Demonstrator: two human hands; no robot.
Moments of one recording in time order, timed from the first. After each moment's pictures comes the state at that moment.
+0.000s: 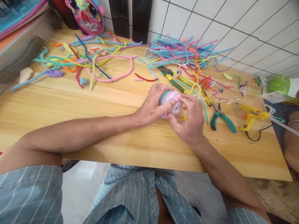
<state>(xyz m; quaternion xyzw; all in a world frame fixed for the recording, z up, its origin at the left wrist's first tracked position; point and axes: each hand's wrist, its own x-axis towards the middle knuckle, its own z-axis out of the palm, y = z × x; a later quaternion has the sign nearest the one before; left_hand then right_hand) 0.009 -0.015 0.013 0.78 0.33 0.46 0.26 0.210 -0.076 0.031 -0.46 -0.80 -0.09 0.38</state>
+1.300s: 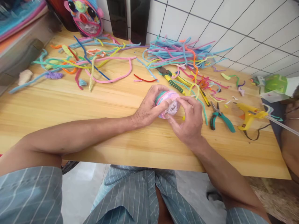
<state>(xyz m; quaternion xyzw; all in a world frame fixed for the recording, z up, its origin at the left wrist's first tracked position) 0.010 -0.022 0.012 0.72 0.34 0.51 0.34 0.212 -0.078 0.028 -0.46 -0.80 -0.13 0.37</state>
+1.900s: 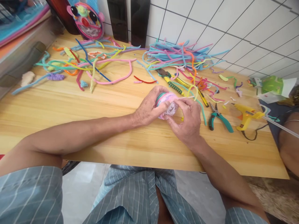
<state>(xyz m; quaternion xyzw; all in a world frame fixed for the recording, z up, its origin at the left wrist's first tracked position) 0.007 -0.017 0.014 0.75 0.32 0.47 0.34 0.212 -0.078 0.028 -0.47 -0.79 -0.13 0.36</state>
